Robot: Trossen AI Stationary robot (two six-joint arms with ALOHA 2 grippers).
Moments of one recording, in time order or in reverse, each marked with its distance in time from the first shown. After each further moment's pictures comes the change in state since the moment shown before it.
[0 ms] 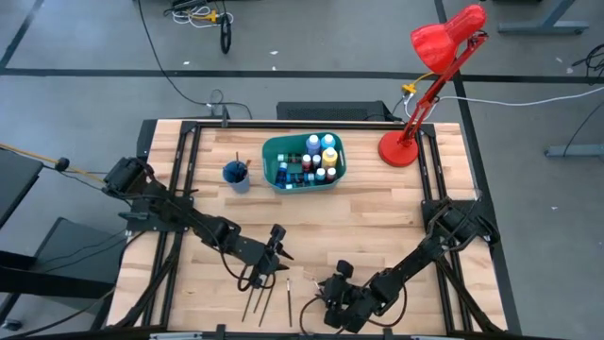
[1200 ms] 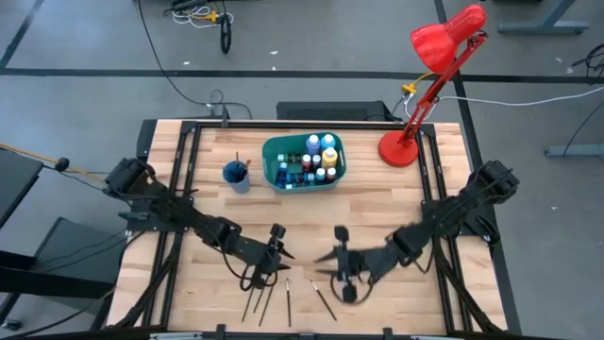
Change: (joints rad) left arm -0.001 0.020 0.000 0.012 -0.013 -0.077; right arm -0.170 -0.537 -0.254 0.293 -0.225 -0.761
